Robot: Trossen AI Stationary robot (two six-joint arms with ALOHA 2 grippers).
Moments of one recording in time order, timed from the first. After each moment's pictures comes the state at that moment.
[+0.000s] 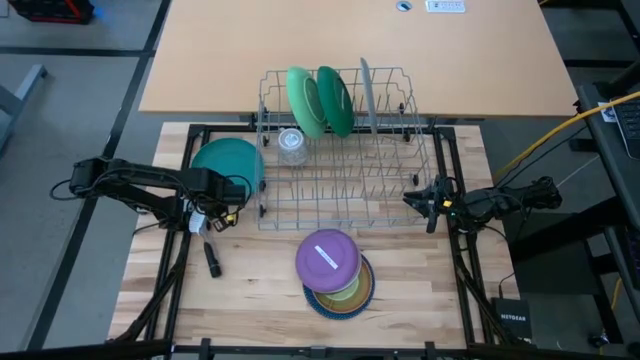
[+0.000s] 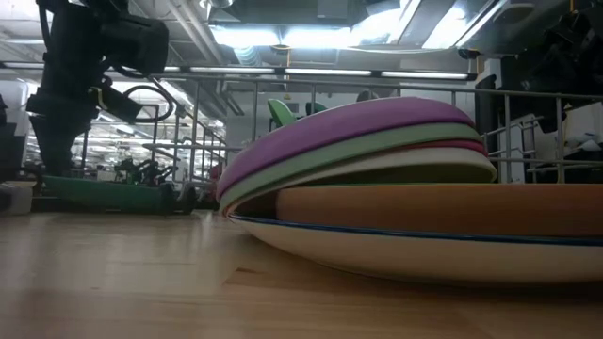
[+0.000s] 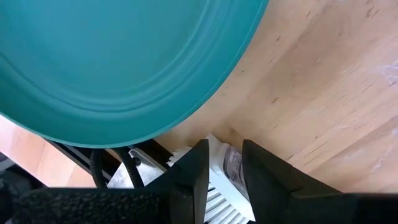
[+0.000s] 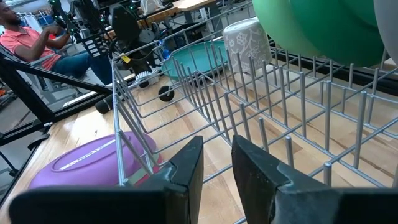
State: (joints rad) left arm 0.09 1.19 0.69 -1.25 -0.20 -0.57; right arm 0.30 0.00 0.19 -0.42 0.54 0.45
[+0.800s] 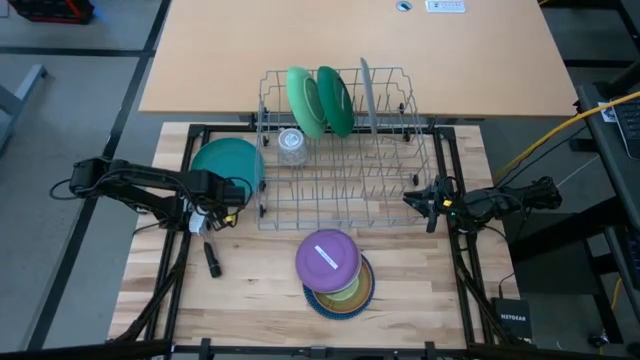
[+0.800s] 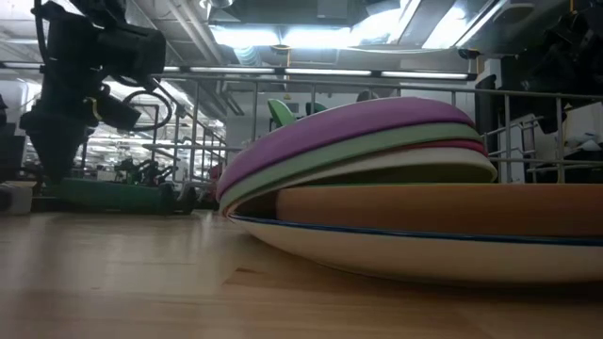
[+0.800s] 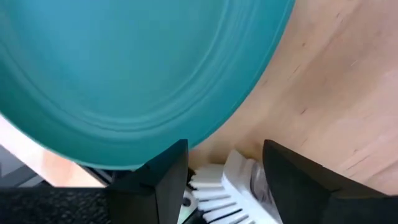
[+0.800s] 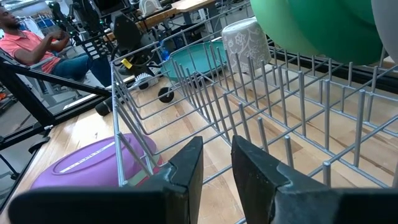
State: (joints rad) left arm 0.09 1.19 0.65 -1.19 -0.29 -0.49; right arm 0.30 0.00 0.19 -0.42 0.54 0.46
